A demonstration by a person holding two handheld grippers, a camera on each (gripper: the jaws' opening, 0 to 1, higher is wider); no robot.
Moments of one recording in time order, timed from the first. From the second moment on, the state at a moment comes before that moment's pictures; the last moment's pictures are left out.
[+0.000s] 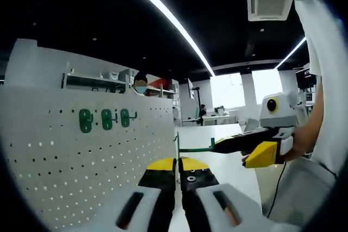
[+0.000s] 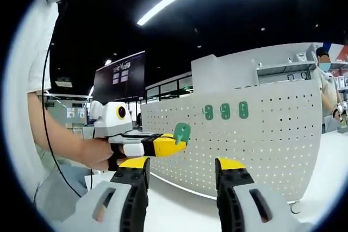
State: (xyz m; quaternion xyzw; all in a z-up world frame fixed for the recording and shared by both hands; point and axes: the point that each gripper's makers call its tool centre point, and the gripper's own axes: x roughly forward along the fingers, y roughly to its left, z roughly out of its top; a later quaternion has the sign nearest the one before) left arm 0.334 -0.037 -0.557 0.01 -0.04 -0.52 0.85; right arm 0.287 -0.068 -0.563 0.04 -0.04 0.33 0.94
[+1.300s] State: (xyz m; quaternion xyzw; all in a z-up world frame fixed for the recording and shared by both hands) left arm 0.325 -0.044 -0.555 0.01 -0.04 -0.52 0.86; right arm 0.297 -0.065 -0.542 0.15 -0.05 0.32 0.93
